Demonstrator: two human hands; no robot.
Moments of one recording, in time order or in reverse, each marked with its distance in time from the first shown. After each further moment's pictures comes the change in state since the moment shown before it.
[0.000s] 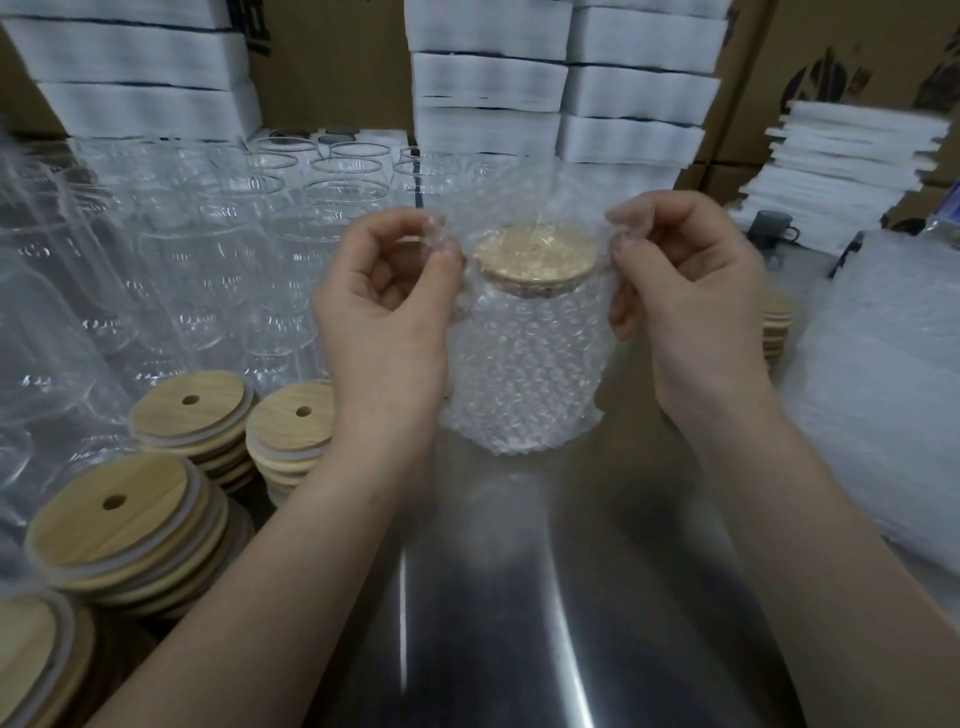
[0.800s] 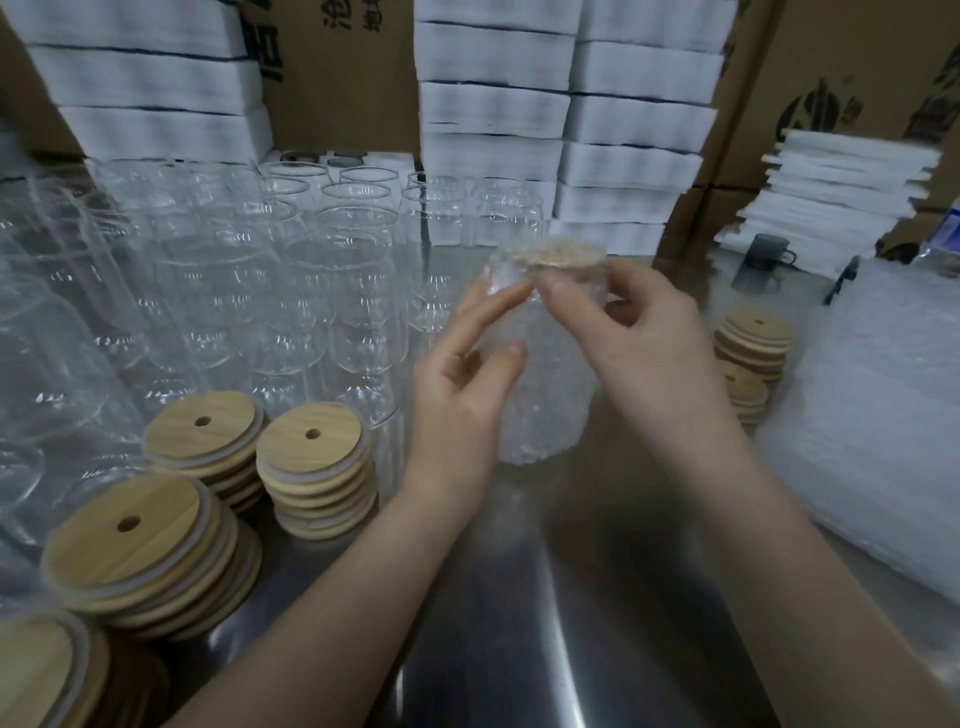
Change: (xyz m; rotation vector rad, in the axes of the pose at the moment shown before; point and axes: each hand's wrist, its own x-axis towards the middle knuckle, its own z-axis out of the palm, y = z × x) left_hand -0.023 -0.029 0.011 -0.053 -0.254 -0.091; right_hand -0.011 -0.013 0.017 -0.466 -0.079 0.208
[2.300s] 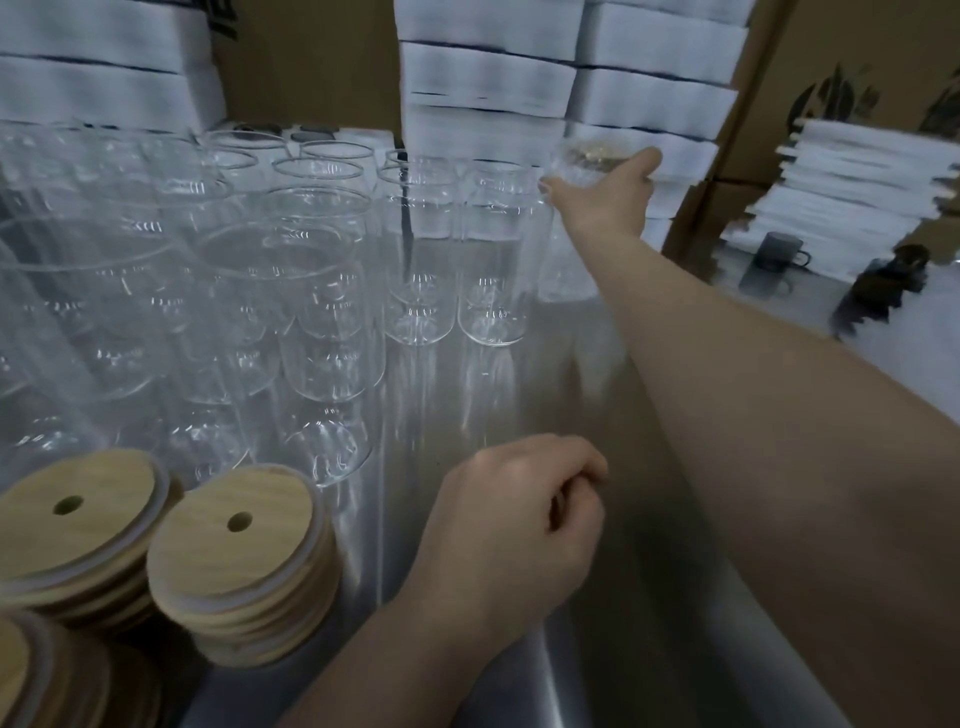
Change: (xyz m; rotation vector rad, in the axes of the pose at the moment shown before) left_hand -0.006 -0.037 -0.003 0.663 -0.350 0.149; right_hand 0.237 0.082 0.073 -0.142 0.297 0.226
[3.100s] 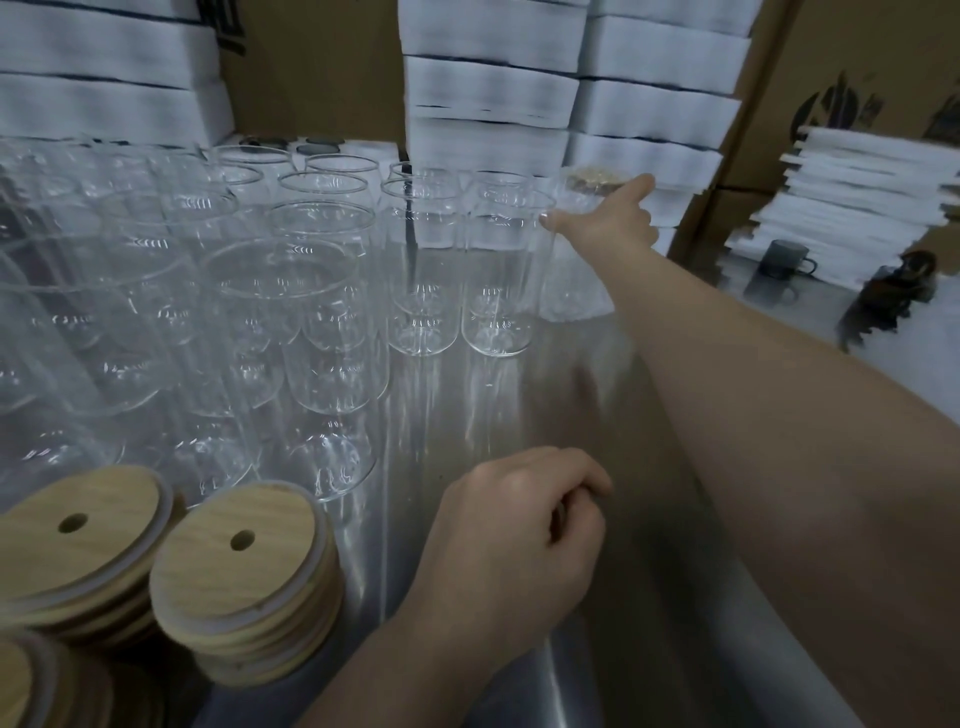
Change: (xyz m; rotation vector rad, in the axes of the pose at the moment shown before) left_hand 0.000 -0.003 0.003 -0.007 0.013 -0.018; right_hand 0.011 0.010 -0.002 -0.203 -0.126 0.107
